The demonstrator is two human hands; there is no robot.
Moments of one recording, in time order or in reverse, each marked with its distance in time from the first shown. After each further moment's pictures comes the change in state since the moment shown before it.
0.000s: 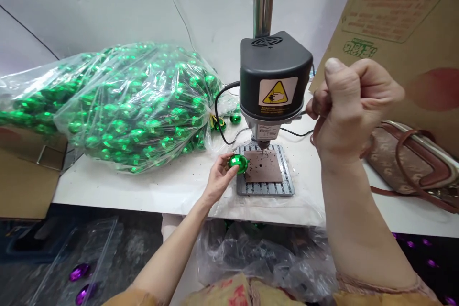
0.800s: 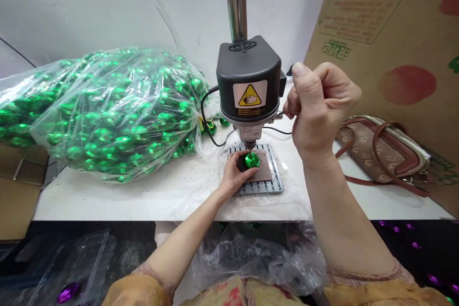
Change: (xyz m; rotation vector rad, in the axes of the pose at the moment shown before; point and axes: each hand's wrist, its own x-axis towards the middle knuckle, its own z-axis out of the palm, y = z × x) left_hand 0.027 -0.018 0.057 0.436 -0.086 0.091; right_hand -0.002 0.007 -0.005 -0.057 -0.066 0.018
